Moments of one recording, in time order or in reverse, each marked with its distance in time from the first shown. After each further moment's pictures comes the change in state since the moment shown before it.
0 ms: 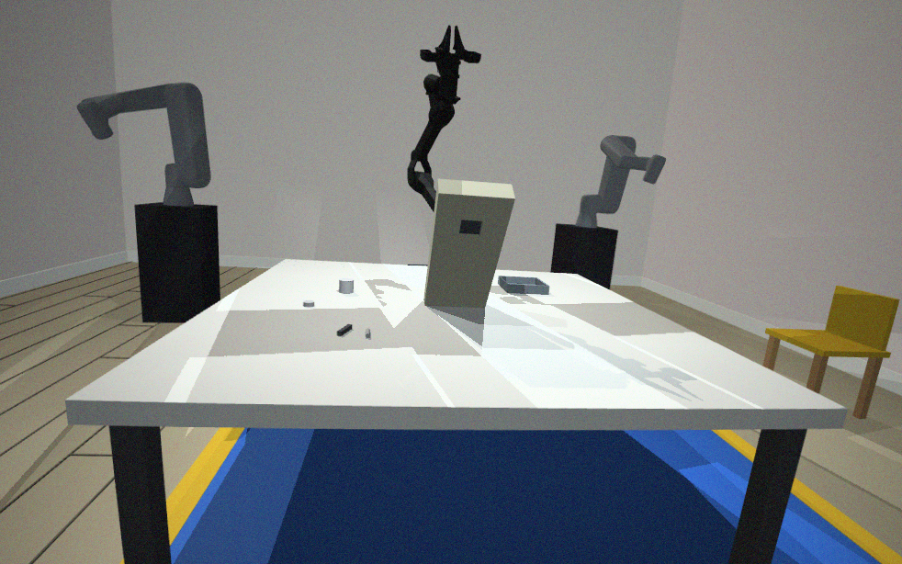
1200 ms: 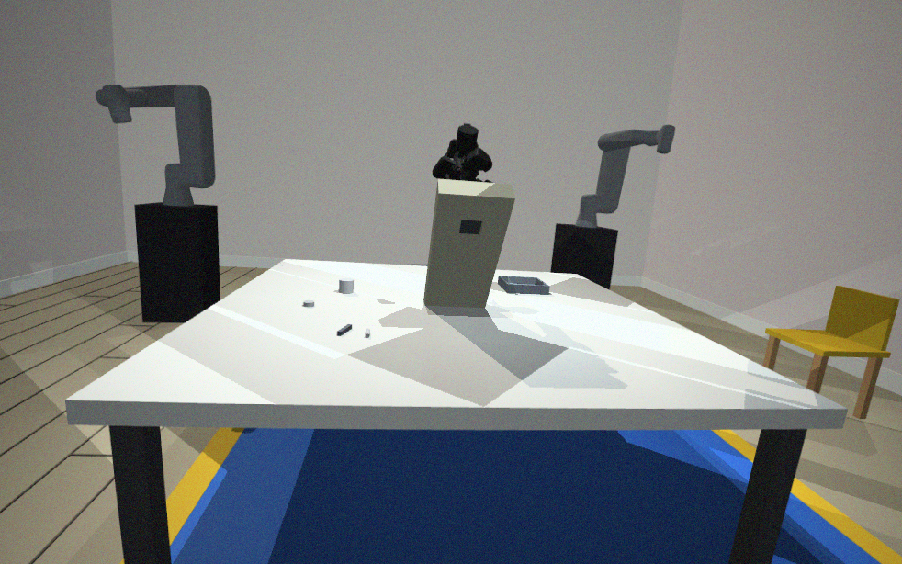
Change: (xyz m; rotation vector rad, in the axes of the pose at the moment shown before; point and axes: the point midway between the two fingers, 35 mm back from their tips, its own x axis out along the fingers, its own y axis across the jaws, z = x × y) arm -0.315 -0.092 -0.416 -0.573 1.773 0.170
